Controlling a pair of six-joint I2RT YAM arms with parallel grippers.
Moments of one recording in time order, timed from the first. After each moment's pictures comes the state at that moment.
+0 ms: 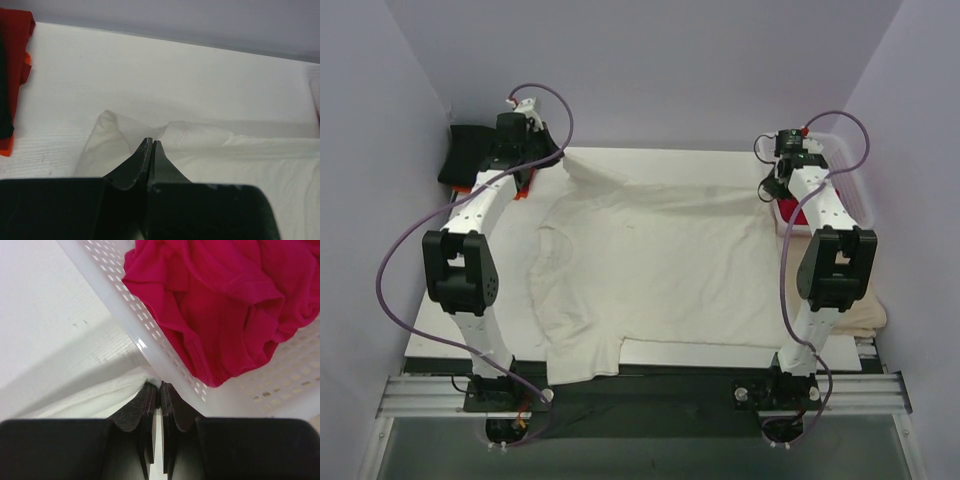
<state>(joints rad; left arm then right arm) -0.10 1.93 1.67 -0.19 0.21 -0.35 -0.03 1.93 1.67 -0.68 0.30 0.52</state>
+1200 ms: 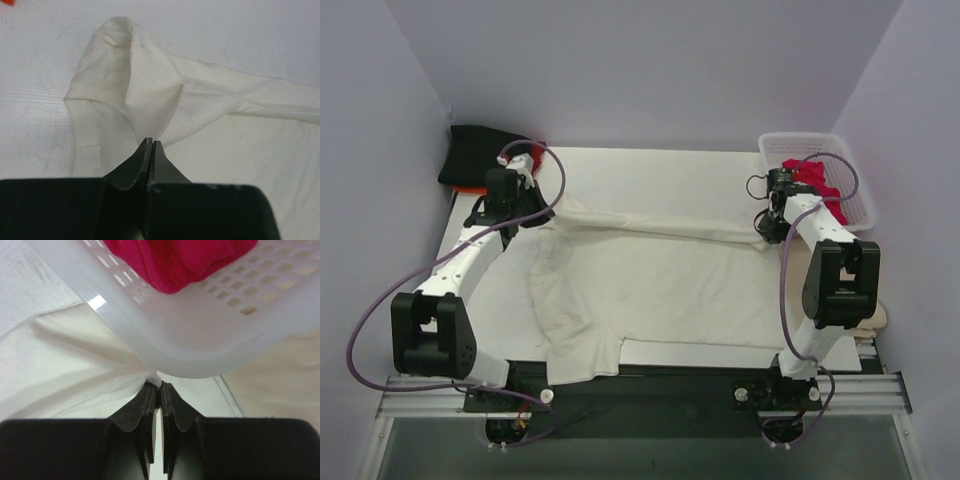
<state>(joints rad) -0.10 1.46 1.08 -0.24 0.18 -0.35 -0.01 1.77 1.29 -0.70 0.31 0.54</state>
